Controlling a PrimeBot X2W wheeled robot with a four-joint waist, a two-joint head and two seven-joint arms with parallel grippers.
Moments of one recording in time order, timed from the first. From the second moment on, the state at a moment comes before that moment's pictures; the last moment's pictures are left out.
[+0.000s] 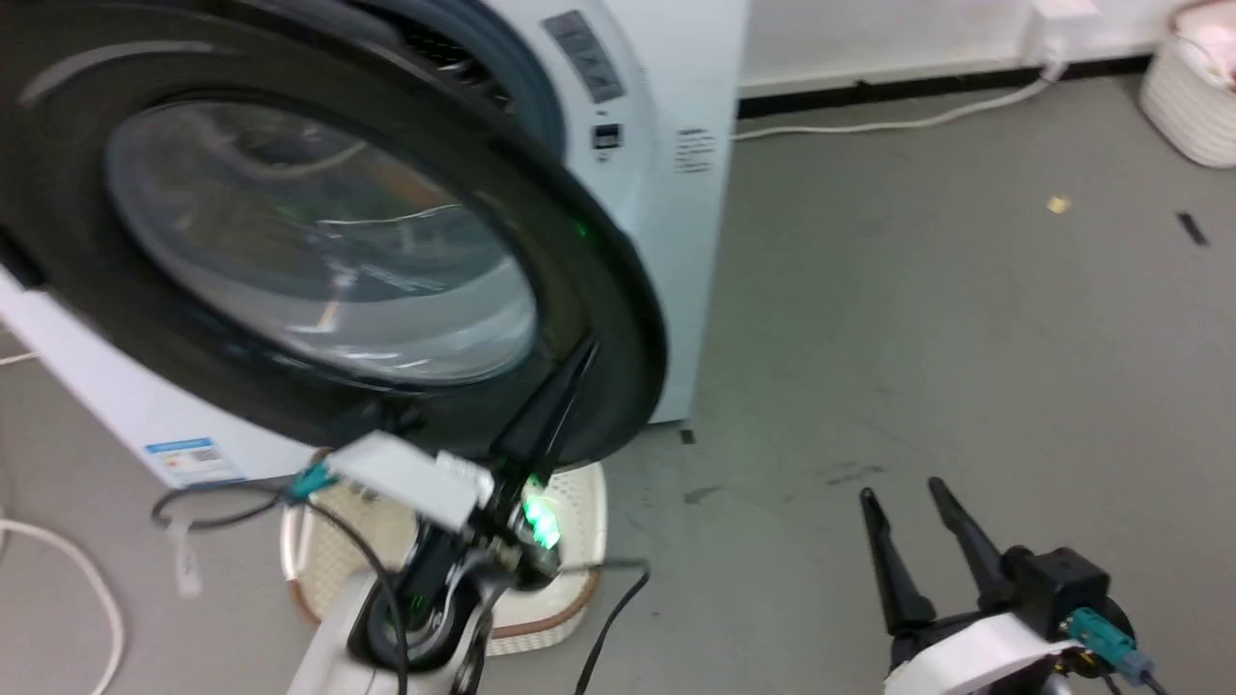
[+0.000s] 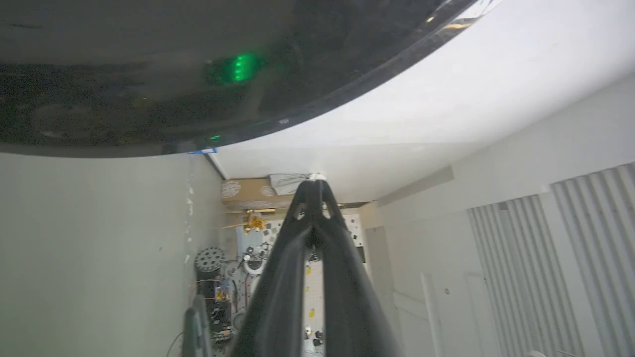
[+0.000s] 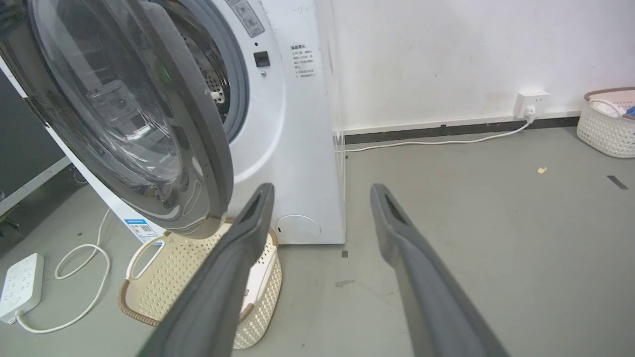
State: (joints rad) left arm -0.34 0.04 -0.27 0.15 -1.82 -0.13 0.23; right arm -0.07 -0.05 0.11 0.26 0.20 0.13 -0.26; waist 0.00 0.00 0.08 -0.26
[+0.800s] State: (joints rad) left arm -0.06 0.25 -0.23 0.05 -0.18 -0.03 -0.26; right arm -0.21 -0.15 0.30 0.31 0.08 0.13 -0.26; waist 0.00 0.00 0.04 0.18
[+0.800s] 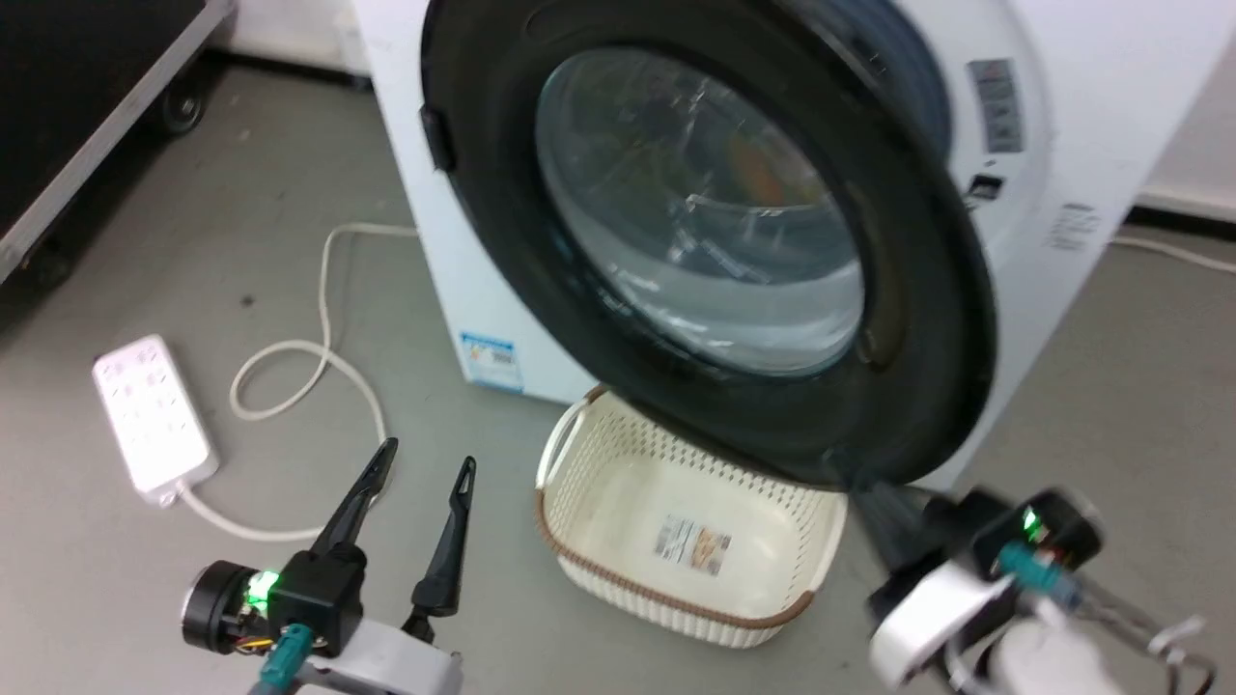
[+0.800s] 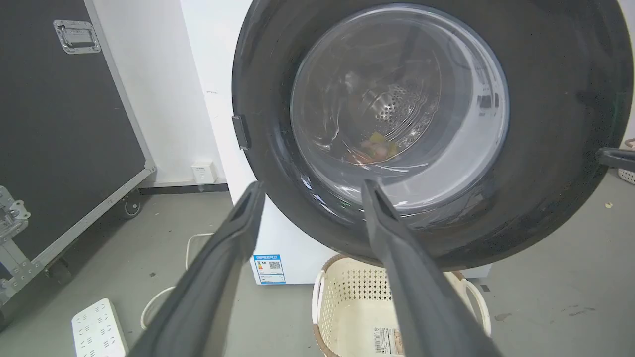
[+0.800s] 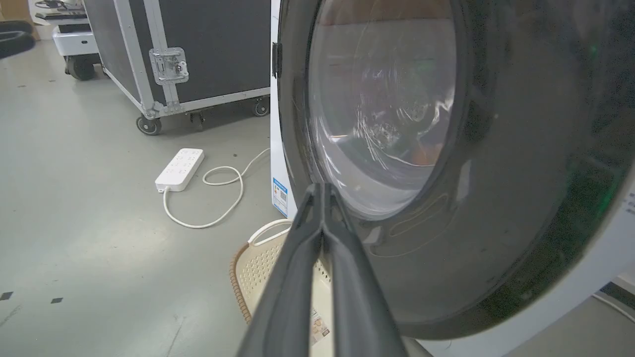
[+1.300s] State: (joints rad) left arm -0.11 0.16 -0.18 0.05 -0.10 -0.11 -0.26; right arm -0.61 -0.24 0.03 0.64 0.03 0.13 -0.22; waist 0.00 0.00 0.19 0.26
